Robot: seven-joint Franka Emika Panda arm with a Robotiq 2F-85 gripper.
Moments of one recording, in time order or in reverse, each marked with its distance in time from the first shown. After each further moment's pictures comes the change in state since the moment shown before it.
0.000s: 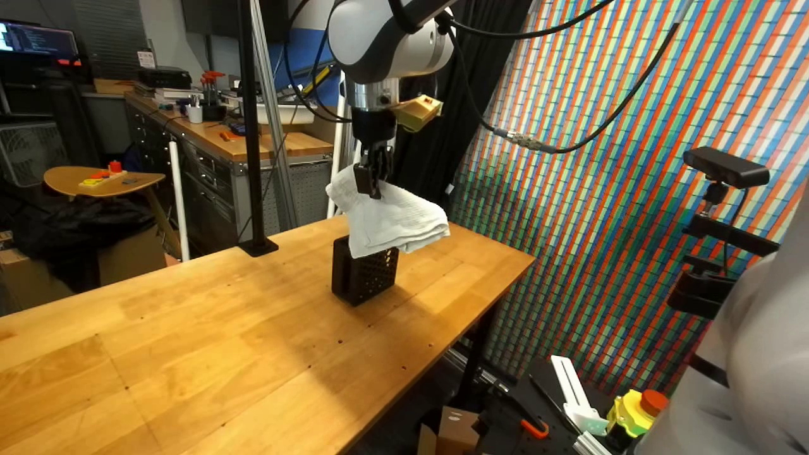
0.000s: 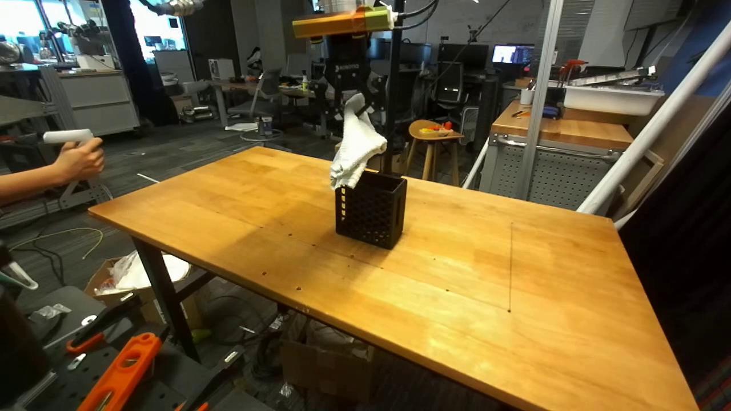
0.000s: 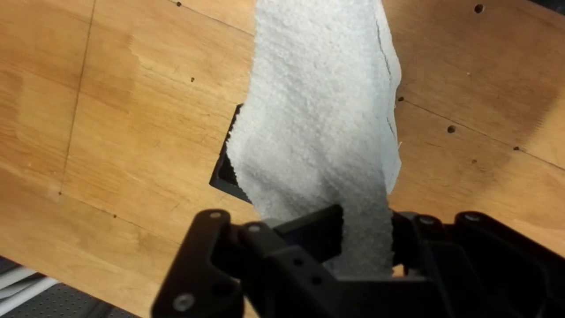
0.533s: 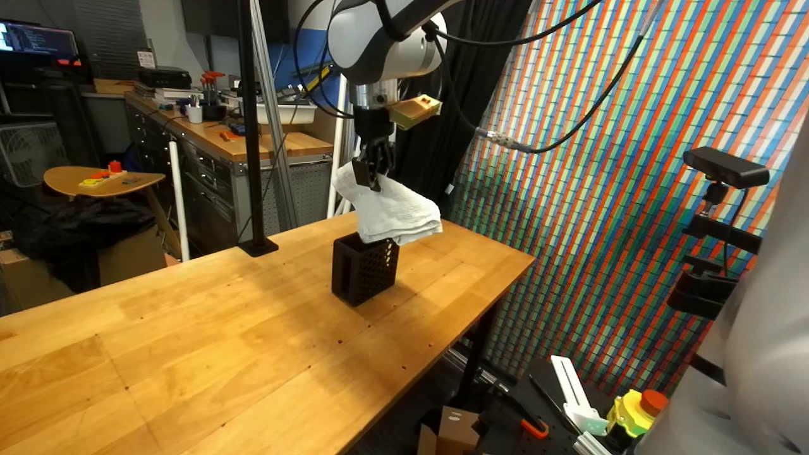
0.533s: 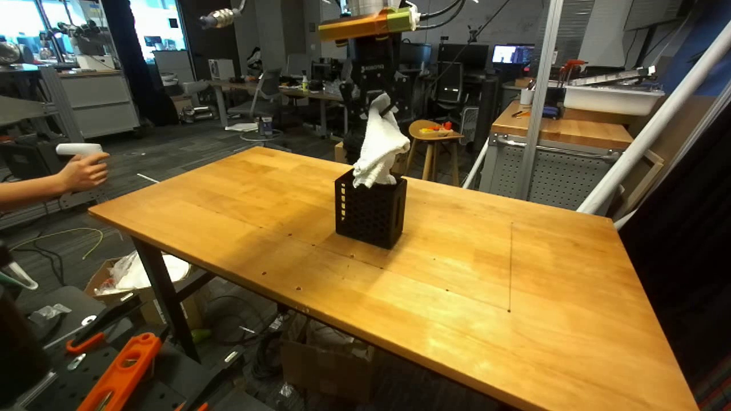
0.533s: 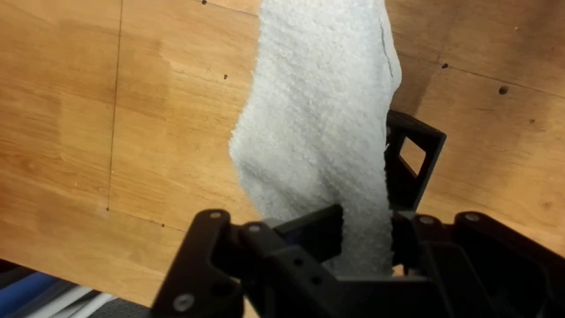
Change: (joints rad) arm -0.025 0.107 -0.024 0.131 -0.002 -0.012 0.090
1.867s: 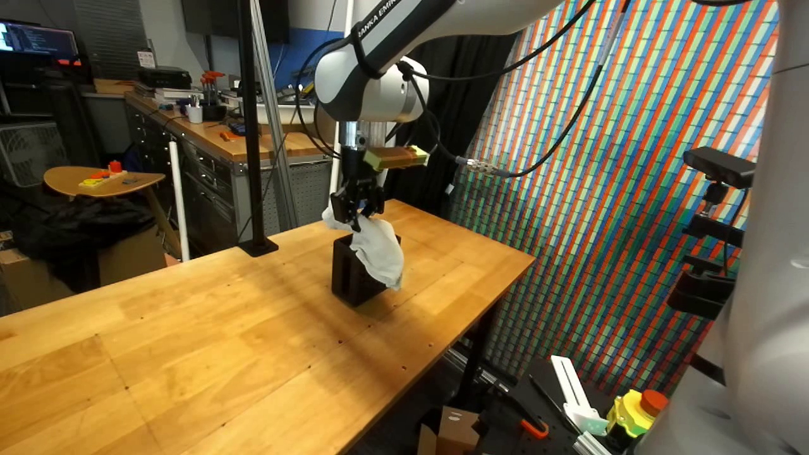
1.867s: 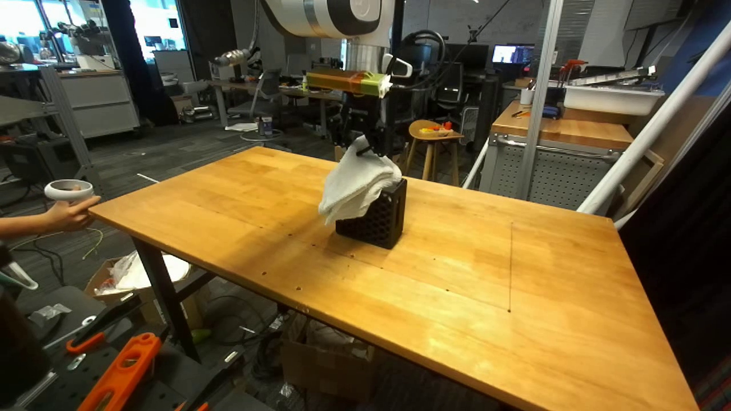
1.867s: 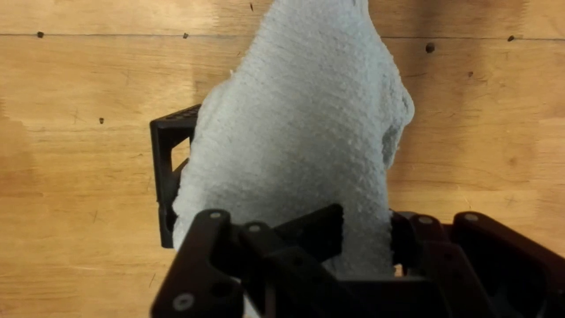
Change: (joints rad) arm -0.004 0.120 0.012 -0.024 0.222 0.063 0.137
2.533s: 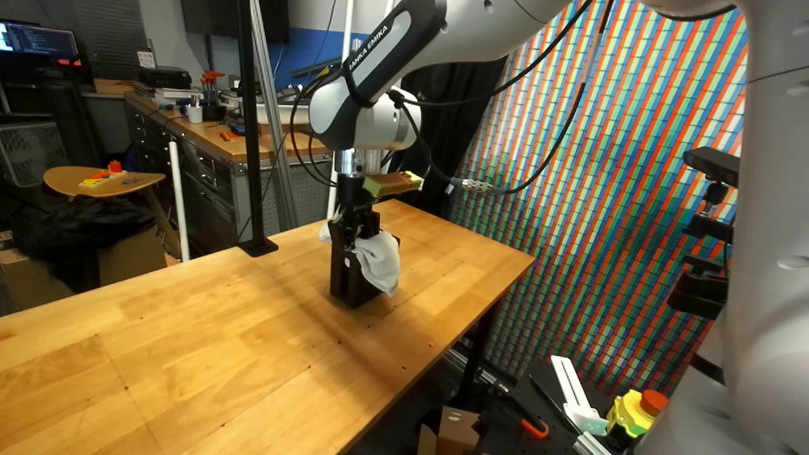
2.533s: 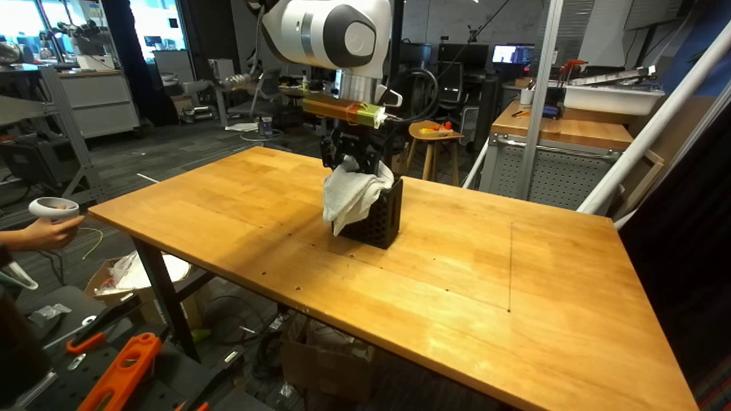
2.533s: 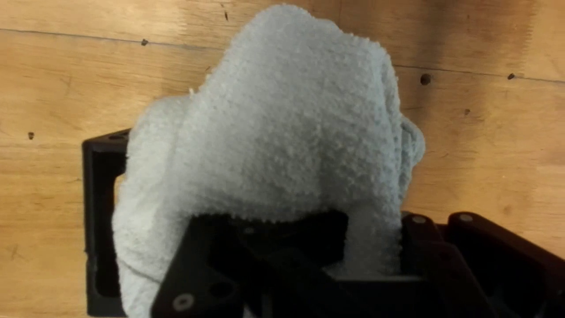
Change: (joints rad) arm -0.005 0.064 0.024 -0.031 0.039 0.032 -0.088
